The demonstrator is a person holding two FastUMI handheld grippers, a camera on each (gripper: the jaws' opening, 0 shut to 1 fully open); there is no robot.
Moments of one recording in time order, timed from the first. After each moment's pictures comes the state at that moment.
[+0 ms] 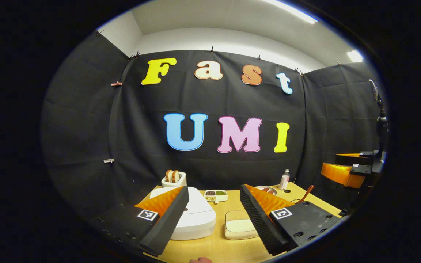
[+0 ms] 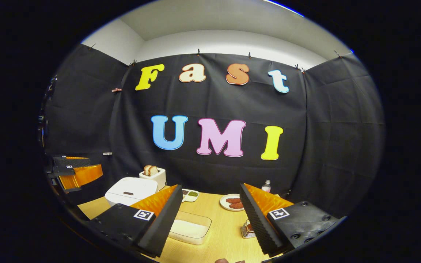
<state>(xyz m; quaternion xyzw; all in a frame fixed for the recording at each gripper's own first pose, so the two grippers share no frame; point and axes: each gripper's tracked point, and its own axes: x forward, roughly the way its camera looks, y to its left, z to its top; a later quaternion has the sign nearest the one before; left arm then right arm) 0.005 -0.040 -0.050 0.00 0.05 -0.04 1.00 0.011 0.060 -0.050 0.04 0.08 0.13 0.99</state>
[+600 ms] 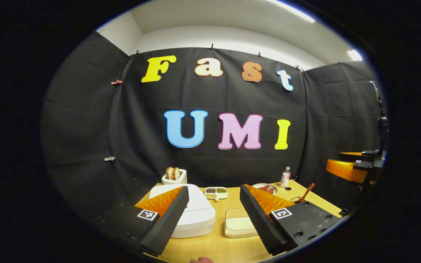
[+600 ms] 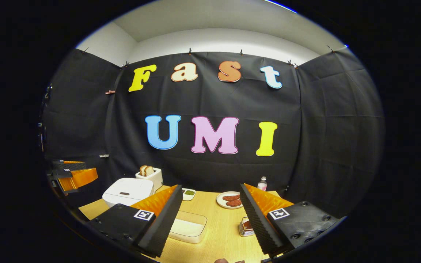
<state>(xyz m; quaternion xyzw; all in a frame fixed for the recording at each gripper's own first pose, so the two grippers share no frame) 0.007 -0.044 -0.055 0.00 0.06 -0.04 1.00 0.016 0.039 -0.058 0.05 0.09 0.12 0.99</state>
